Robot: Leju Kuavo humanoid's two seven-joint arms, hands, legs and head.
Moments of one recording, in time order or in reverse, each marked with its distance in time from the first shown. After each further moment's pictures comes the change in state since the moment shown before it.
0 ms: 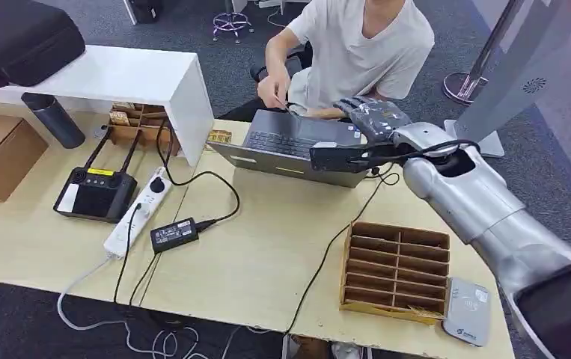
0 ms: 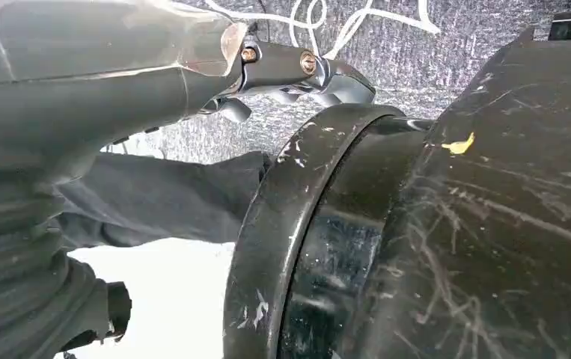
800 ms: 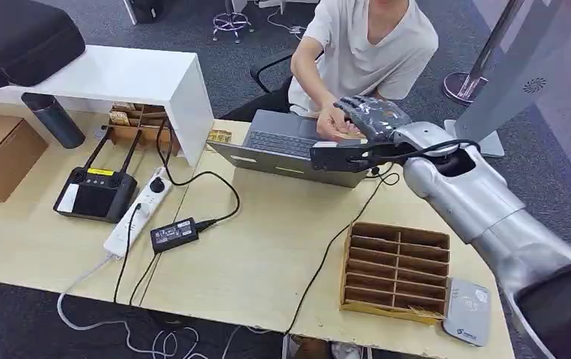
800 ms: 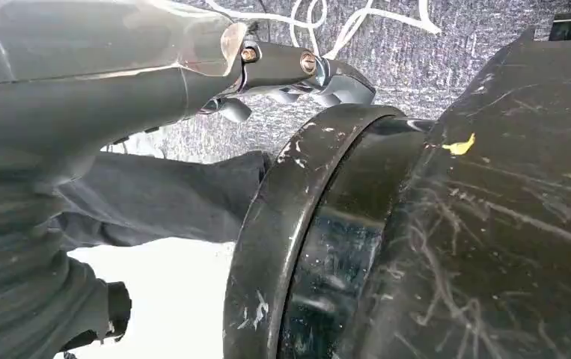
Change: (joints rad) left arm 0.000 0.000 0.002 0.001 0.000 0.000 0.000; right arm -0.002 0.000 0.000 0.000 0.000 0.000 0.000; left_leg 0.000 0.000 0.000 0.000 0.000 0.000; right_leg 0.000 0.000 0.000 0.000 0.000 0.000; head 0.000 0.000
